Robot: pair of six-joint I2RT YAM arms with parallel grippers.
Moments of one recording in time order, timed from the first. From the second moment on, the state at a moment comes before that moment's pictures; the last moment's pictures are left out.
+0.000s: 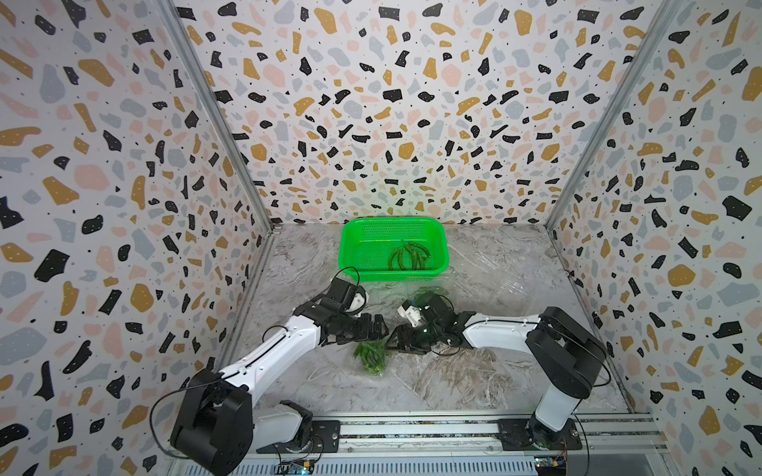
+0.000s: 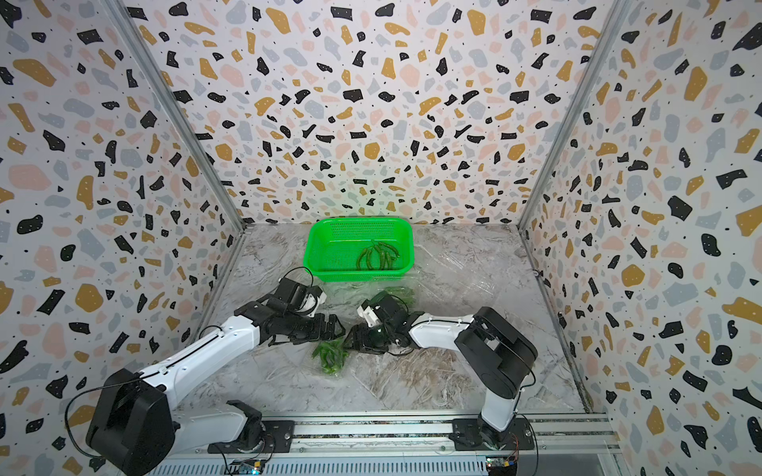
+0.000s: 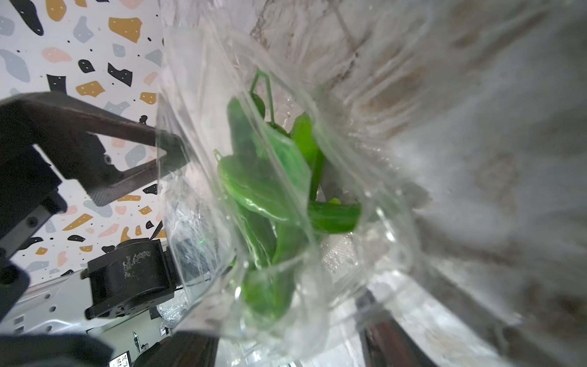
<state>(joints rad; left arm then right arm) -0.44 1.25 0.80 -0.64 0.40 -0.45 0.87 1.74 0.89 0.05 -0.61 0.88</state>
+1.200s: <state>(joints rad) -0.44 1.24 0.76 -0.60 0.47 -0.47 0.88 1.69 0.75 0.22 -0.57 0.94</state>
